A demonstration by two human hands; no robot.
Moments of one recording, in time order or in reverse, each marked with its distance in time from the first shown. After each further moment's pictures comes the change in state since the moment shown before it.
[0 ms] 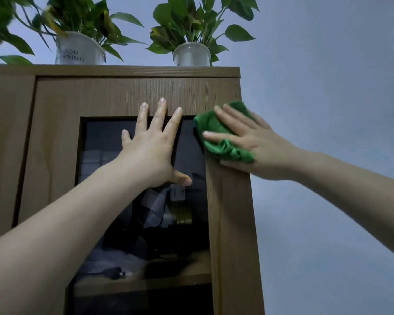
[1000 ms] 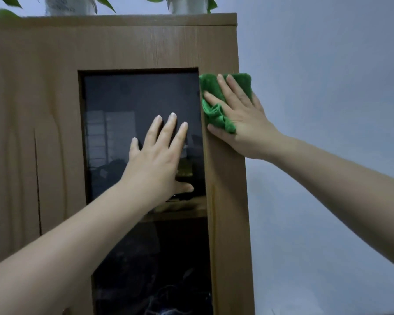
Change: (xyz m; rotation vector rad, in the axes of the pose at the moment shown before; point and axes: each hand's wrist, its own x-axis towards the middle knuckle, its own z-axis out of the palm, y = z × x) left_hand -0.108 0.028 0.036 0.080 -0.059 0.085; right_hand -0.026 -0.051 0.021 0.164 0.010 0.244
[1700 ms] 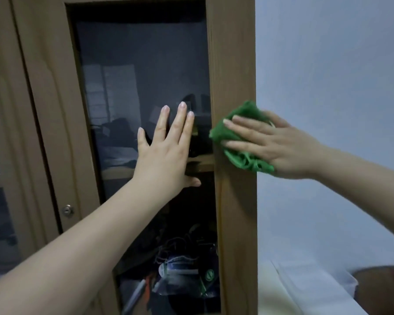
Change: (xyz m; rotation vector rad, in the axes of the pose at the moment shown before) left_hand -0.057 0.021 0.048 0.070 -0.084 -0.021; right_hand -0.122 0.011 0.043 -0.288 -0.086 -0.518
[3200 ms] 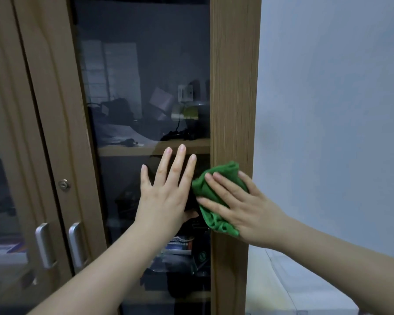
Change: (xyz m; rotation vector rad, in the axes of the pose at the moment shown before) left_hand -0.093 0.035 0.049 -0.049 -0.026 0.007; right_hand -0.046 -0.148 0.053 0.055 0.034 0.024
